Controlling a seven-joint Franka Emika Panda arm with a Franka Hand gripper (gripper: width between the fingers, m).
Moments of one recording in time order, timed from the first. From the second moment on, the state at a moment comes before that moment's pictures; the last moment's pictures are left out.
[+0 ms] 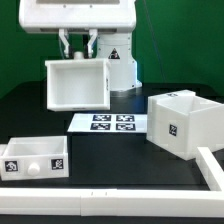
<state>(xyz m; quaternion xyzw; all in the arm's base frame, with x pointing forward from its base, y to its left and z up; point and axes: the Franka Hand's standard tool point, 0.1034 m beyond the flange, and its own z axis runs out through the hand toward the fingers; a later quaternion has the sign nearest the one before) 0.494 -0.071 0.183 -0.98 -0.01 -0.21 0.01</state>
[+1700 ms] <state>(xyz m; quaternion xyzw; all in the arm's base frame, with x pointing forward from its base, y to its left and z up) 0.514 -0.062 0.088 -0.97 -0.15 -0.16 0.05</state>
